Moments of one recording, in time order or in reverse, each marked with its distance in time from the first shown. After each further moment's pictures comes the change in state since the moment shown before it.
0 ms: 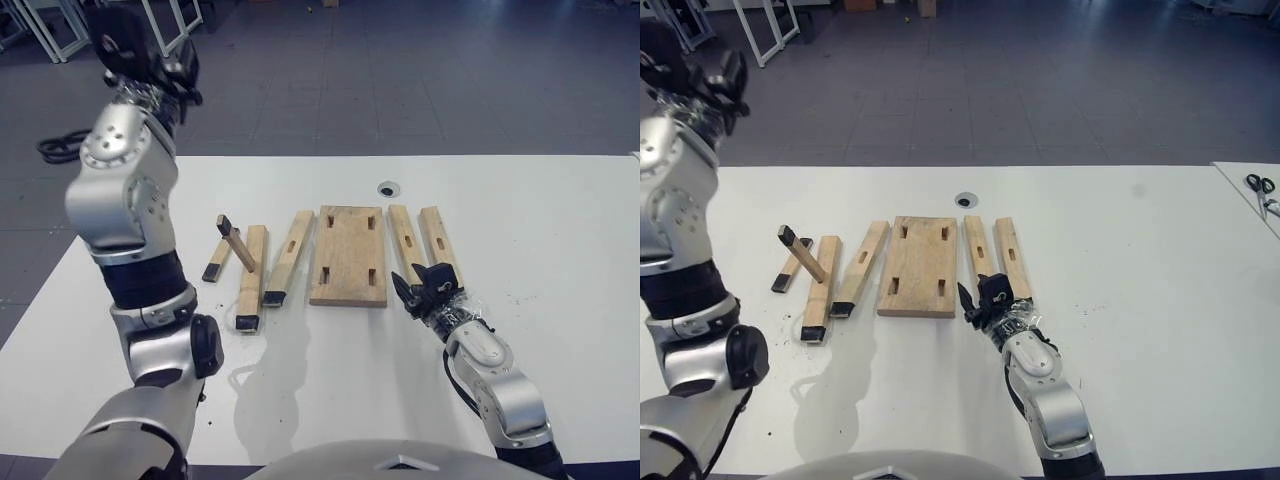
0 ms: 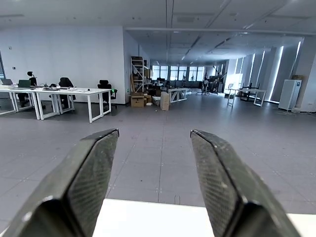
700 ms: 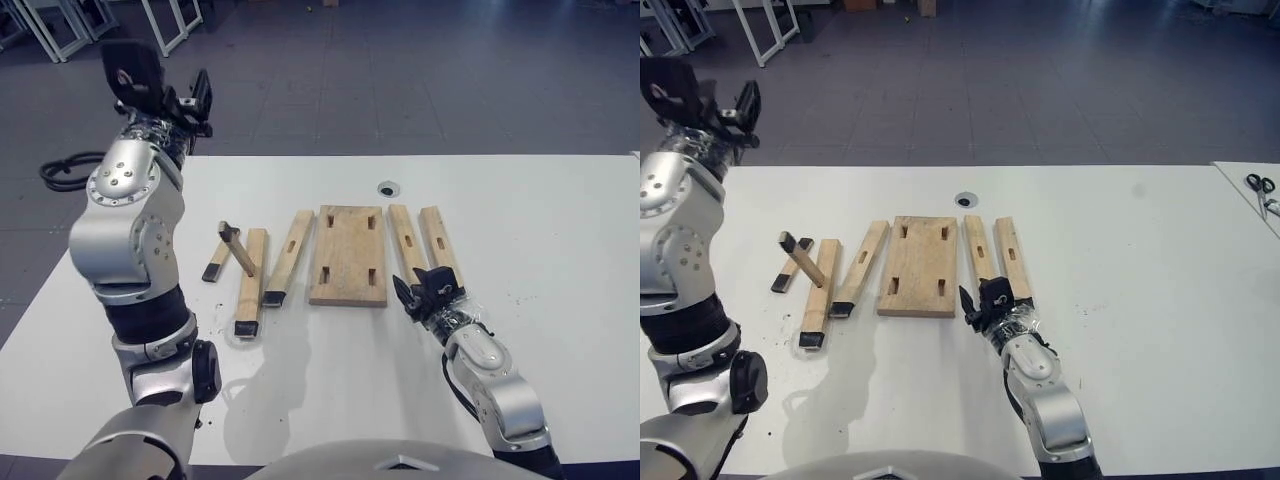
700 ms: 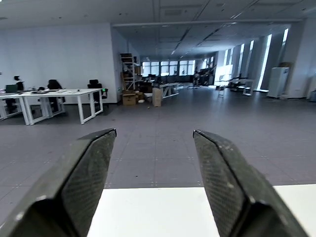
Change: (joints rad) left arm 0.201 -0.047 -0.021 -0.456 -0.073 0.214 0.008; right arm 0.030 0.020 -0.006 -0.004 0.000 0.015 -0.014
